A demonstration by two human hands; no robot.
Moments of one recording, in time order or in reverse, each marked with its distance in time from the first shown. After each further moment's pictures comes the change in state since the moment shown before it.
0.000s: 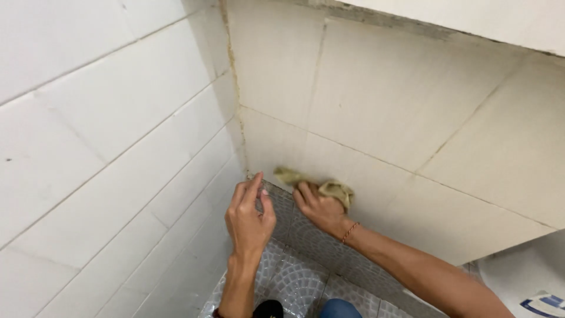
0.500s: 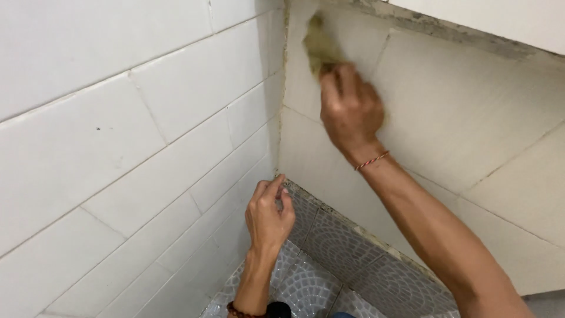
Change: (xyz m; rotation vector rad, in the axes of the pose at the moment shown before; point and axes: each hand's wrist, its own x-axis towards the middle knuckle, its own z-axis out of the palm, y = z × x) left_hand 0.006 -0.001 -0.021 0.015 -0.018 -0.230; right_hand 0.211 0.106 -0.122 0.010 0.492 0.307
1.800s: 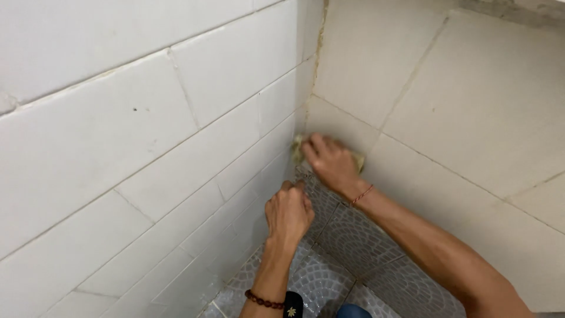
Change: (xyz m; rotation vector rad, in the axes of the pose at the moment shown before) left_hand 0.001 -0.038 0.007 0.314 -0.280 -0.008; right_hand -0.139 -0.077 0.075 0.257 -0.295 -0.269
